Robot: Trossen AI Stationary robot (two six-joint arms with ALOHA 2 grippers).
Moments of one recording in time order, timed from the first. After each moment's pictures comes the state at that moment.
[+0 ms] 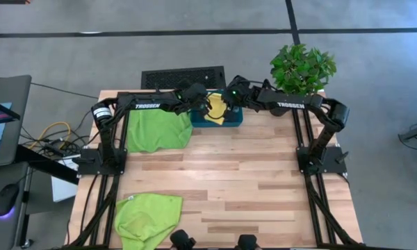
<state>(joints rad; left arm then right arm) 0.47 1.89 1.33 -0.27 -0.50 0.12 -0.48 1.72 1.19 -0.27 0.24 -0.40</state>
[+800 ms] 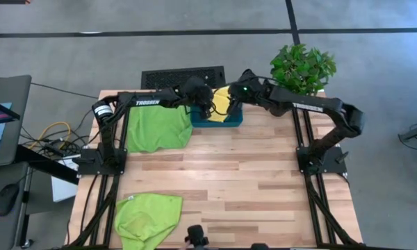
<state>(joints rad) 0.54 1.91 1.33 -0.10 0.02 0.35 -0.46 1.54 1.19 -0.34 0.23 -0.31</state>
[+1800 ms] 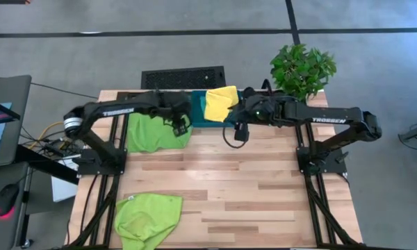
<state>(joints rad) 0.34 1.56 1.33 -0.94 -0.22 0.03 -0.14 1.34 1.19 -0.48 0.23 -0.31</state>
